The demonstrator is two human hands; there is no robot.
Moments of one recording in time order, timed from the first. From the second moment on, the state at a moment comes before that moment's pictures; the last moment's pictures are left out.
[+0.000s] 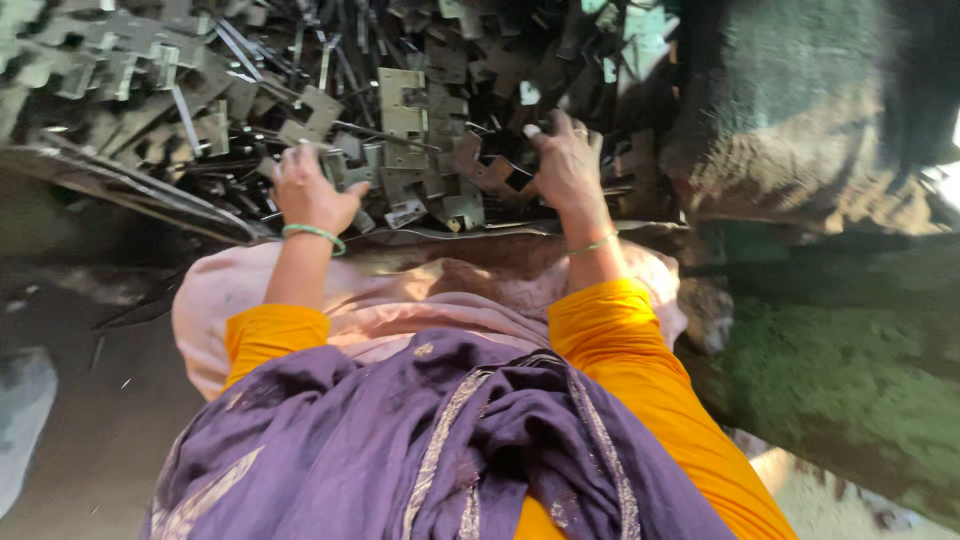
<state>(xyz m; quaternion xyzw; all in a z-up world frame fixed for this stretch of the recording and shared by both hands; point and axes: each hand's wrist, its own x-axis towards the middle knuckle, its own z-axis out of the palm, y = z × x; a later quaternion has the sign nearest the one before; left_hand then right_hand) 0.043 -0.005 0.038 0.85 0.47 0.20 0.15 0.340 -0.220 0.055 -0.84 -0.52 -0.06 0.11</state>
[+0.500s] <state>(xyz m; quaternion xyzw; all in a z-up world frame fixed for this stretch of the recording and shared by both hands) 0.028 0.028 0.077 0.78 0.33 0.47 0.24 0.360 -0.238 0.060 -0.71 -0.51 0.00 0.49</state>
